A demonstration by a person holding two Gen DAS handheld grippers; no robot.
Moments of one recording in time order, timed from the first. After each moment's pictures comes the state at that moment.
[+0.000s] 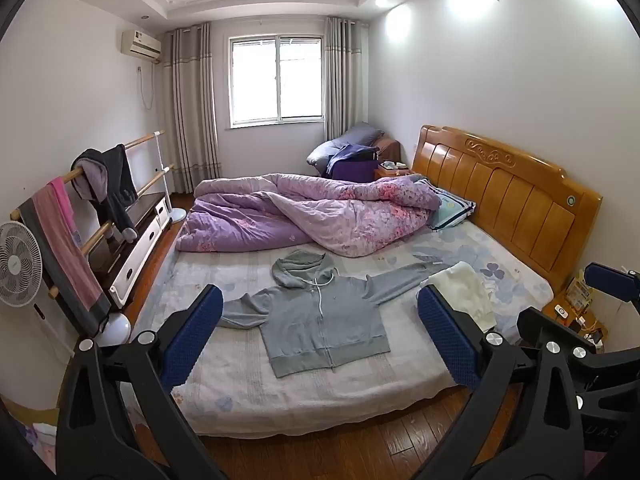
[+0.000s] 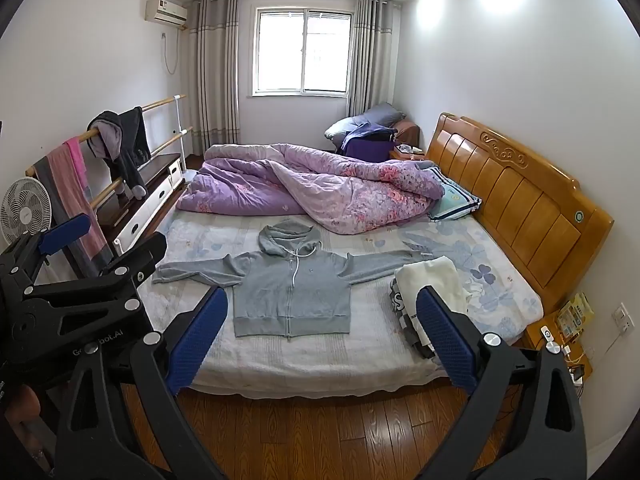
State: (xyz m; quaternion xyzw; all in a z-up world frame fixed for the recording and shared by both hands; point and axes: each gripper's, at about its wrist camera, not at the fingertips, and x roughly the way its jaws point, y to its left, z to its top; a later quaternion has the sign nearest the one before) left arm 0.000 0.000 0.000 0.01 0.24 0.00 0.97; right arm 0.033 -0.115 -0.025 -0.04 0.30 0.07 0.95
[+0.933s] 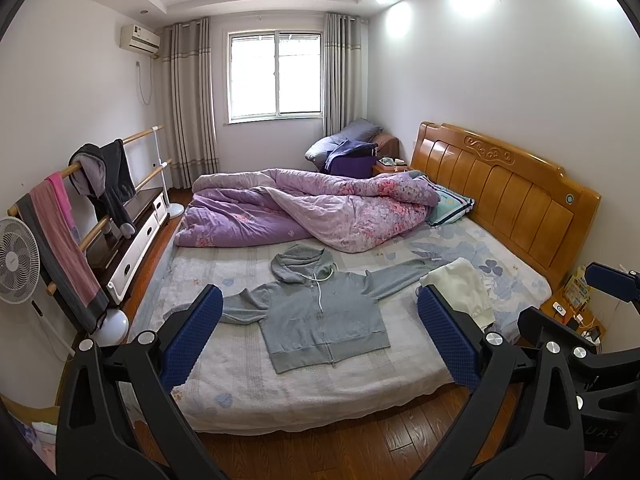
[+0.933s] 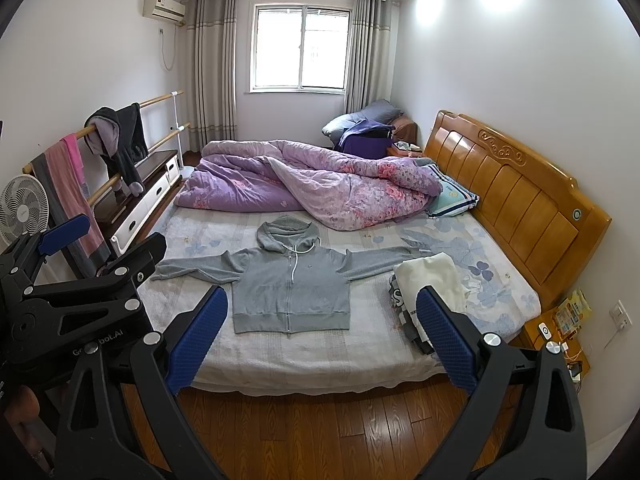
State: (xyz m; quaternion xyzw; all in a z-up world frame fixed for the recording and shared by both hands) left arm -0.001 -0.002 0.001 0.01 0.24 0.00 0.97; right arm 0.033 -0.114 -0.026 -0.04 0.30 0.07 0.95
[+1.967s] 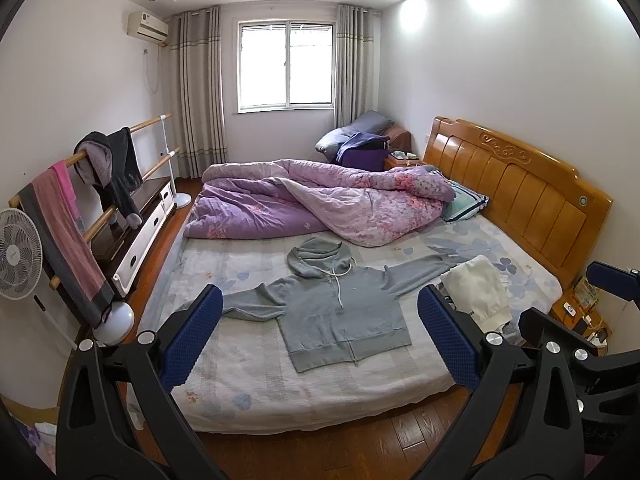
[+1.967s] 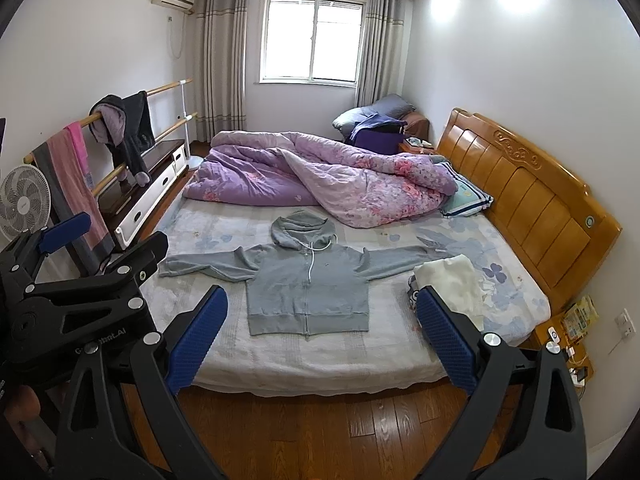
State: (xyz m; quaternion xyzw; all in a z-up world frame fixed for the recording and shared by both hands) left arm 0.025 0.036 -0.028 0.00 0.26 0.01 0.97; right arm 0.064 -0.089 -0.047 -0.06 0.31 0.09 0.94
